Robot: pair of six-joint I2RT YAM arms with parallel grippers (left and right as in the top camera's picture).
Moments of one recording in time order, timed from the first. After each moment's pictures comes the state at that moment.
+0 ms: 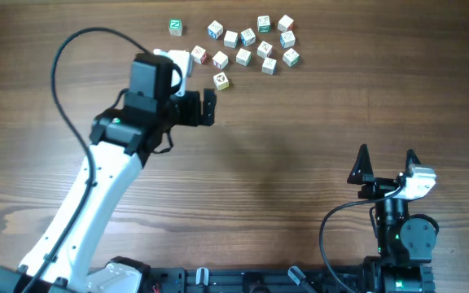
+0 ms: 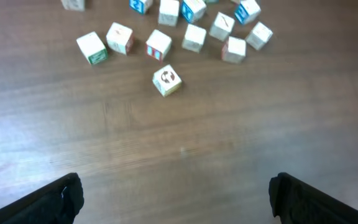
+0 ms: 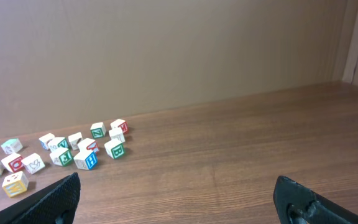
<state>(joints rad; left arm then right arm) -0.32 1.39 1.18 -0.62 0.07 -0.21 -0.03 0.02 0.01 0.00 0.03 0.15</state>
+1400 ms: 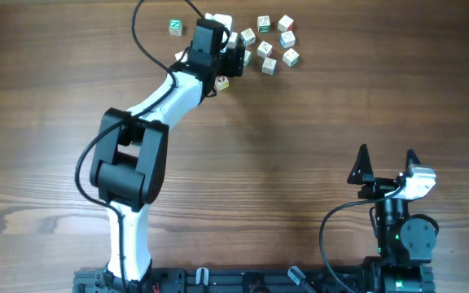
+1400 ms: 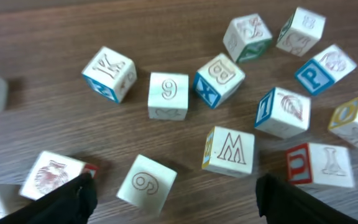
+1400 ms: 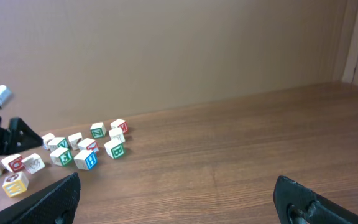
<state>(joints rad) -0.35 2.19 1.54 -0.07 -0.01 -0.12 -0.03 0.02 0.01 0.00 0.03 0.15</state>
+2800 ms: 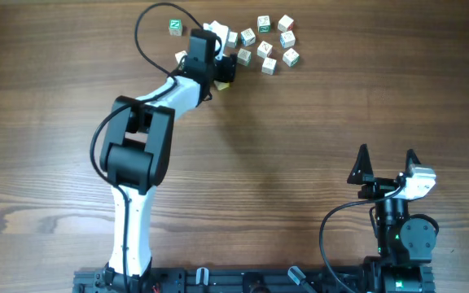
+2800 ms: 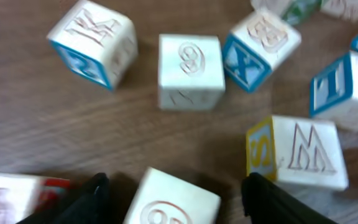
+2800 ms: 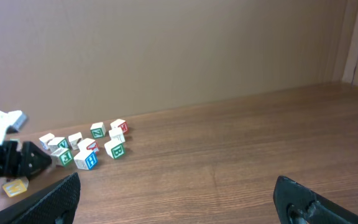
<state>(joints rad) -0.31 2.34 1.54 0.09 0.06 -0.06 -0.03 0.02 0.01 0.00 0.03 0.15</state>
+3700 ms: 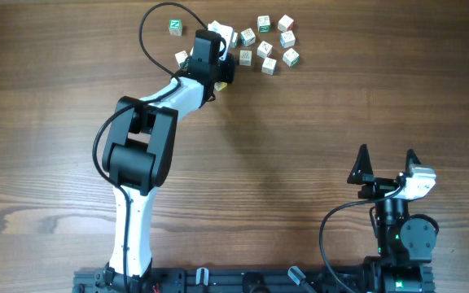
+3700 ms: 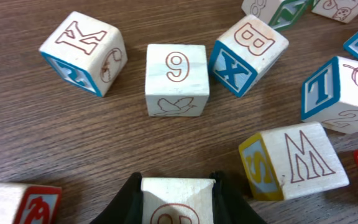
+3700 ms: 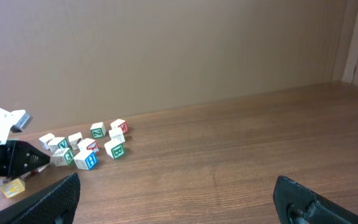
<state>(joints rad) -0.33 2.34 1.54 0.10 0.03 -0.05 -0.03 0.02 0.01 0.00 0.03 0.15</state>
